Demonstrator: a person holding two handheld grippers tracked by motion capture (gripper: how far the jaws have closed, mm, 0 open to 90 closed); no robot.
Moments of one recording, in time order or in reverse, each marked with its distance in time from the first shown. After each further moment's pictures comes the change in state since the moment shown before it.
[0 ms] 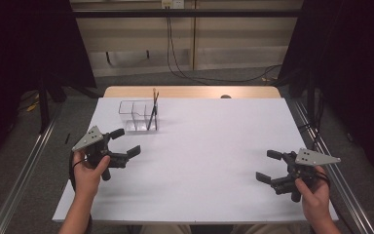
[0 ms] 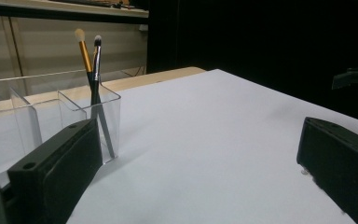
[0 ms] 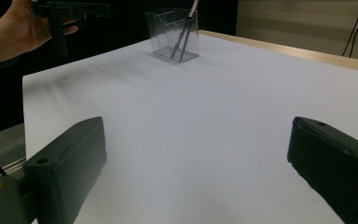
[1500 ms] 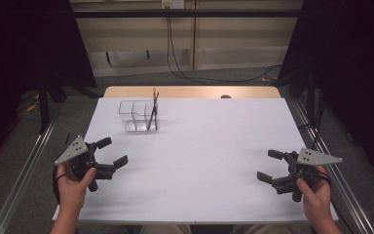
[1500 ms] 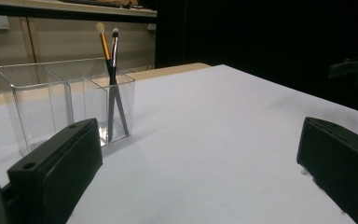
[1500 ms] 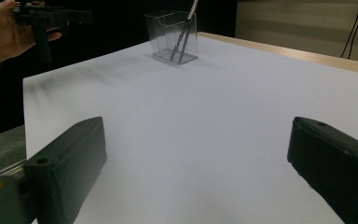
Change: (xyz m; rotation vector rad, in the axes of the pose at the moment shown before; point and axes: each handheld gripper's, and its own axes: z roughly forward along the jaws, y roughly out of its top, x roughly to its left) left arm -0.005 -0.012 -0.041 -0.001 0.033 0.008; right arm -0.001 0.001 -0.002 -0.005 -0.004 0.006
